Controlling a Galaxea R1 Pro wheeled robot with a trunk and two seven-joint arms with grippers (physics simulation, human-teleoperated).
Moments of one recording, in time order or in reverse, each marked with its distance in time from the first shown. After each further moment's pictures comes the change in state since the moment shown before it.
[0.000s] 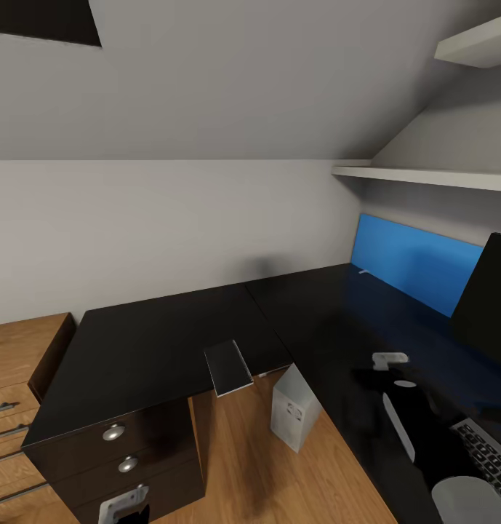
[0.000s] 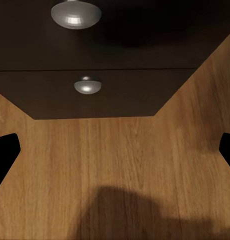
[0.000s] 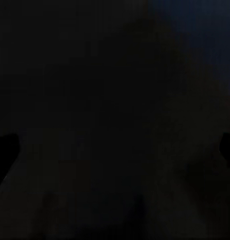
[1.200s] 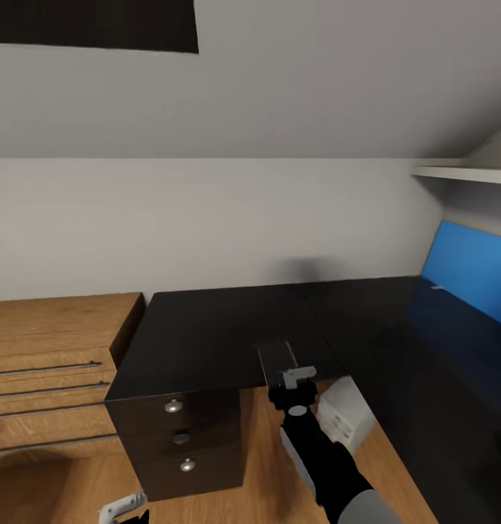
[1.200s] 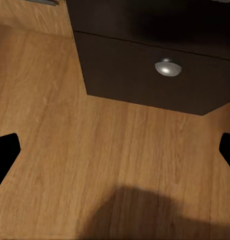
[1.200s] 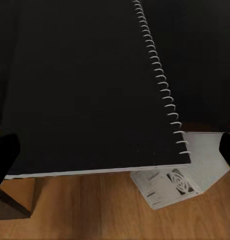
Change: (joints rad) left arm 0.000 0.002 -0.003 0.021 0.000 -0.001 0.001; right arm 0.023 0.334 0.364 0.144 0.002 -0.145 -0.368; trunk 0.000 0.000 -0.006
